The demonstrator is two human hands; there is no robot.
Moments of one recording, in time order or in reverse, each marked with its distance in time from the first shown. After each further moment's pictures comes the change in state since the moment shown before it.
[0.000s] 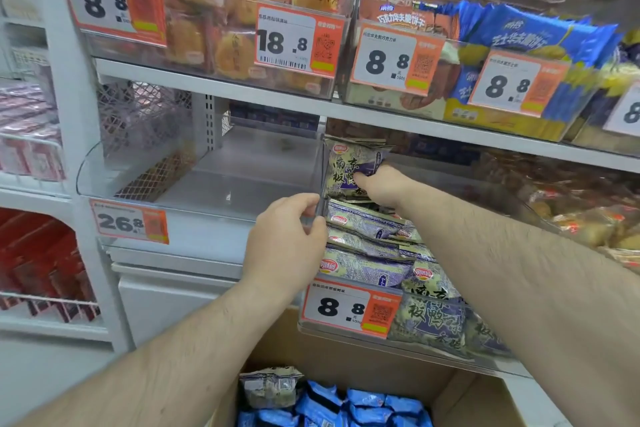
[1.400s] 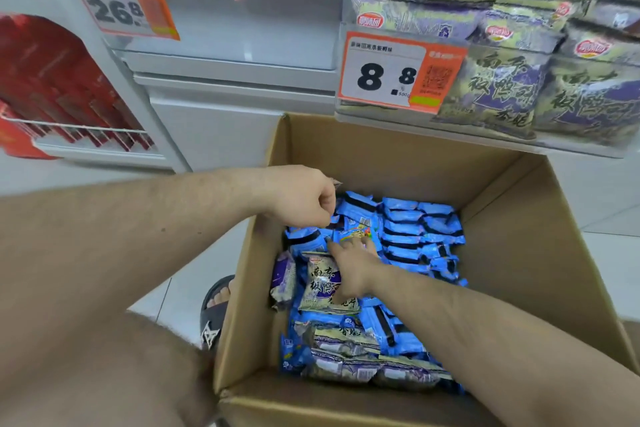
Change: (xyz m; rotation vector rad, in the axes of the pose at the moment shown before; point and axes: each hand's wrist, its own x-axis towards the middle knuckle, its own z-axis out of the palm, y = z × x) left_hand -0.103 -0.092 0.006 0.550 -1.248 -0.074; right_hand -0.224 0.188 0.293 -0.641 -0.813 -0.151
